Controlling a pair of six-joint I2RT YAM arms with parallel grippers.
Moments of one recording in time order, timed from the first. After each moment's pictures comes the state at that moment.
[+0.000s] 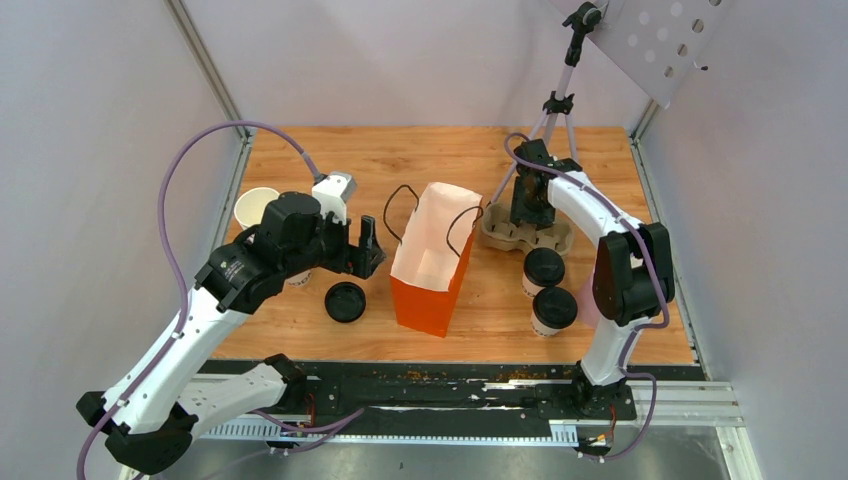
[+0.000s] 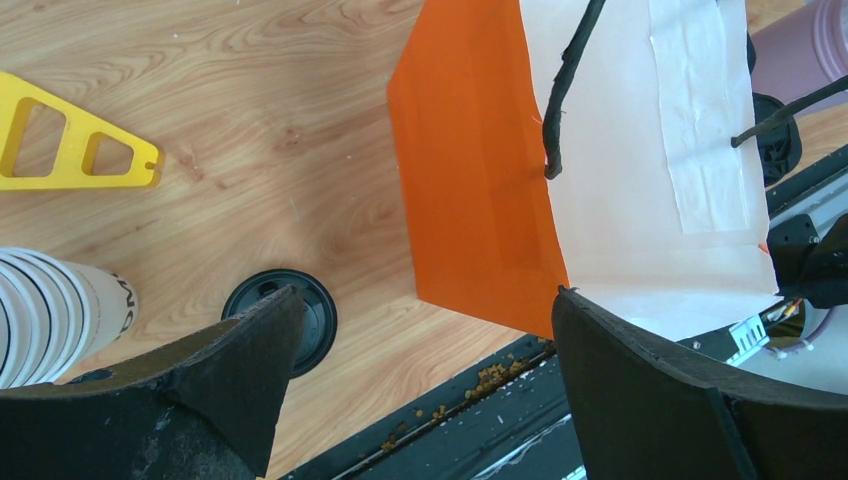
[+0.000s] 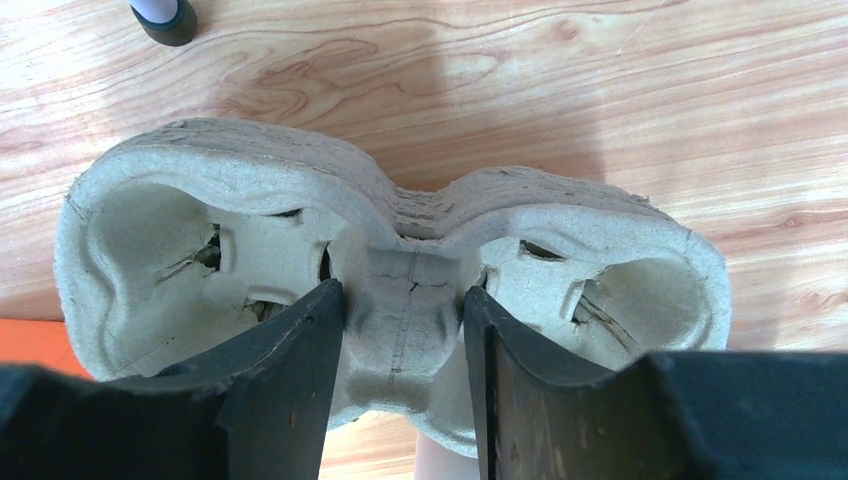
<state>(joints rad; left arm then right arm) -0.68 0.94 1.24 -0.89 -0.01 -0.32 0.28 1.83 1.47 -0.82 0.21 0.42</state>
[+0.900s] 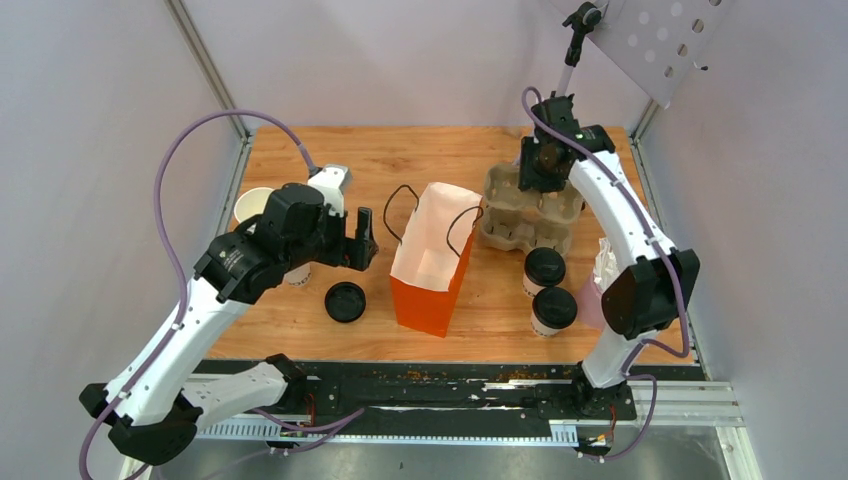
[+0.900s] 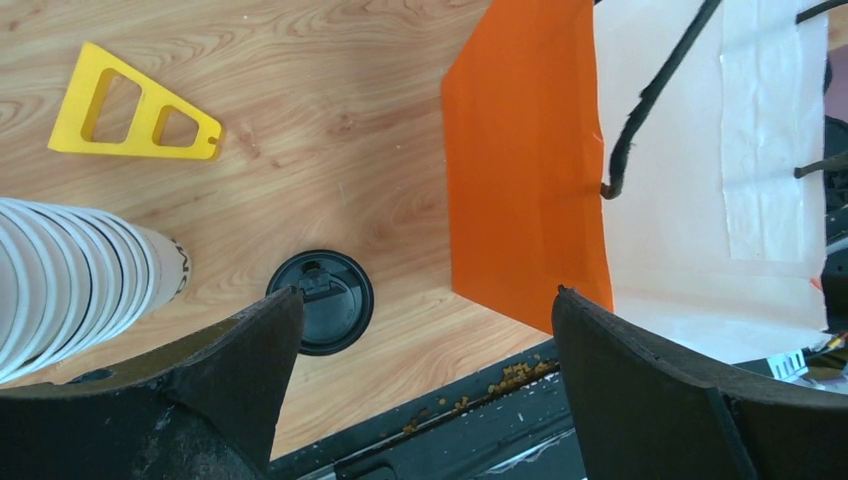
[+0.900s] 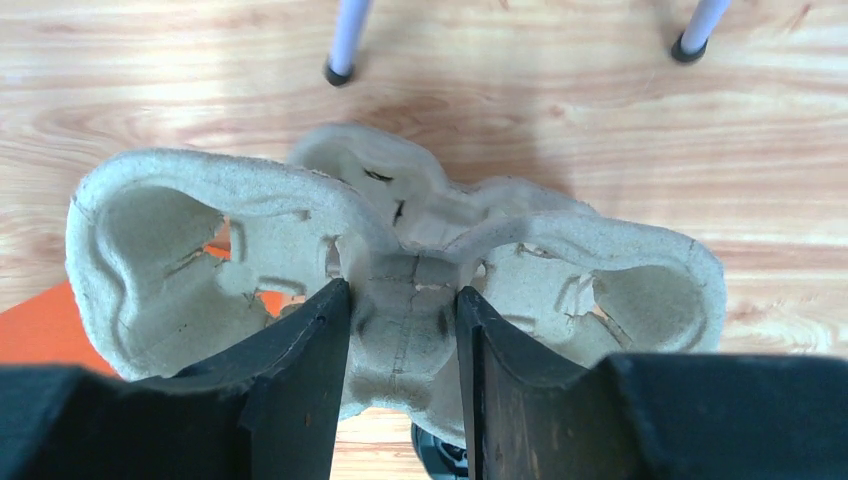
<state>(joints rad) -0.68 0.99 1.32 -0.98 -0.12 -0.34 0.28 1.75 1.76 -1.02 0.15 0.31</state>
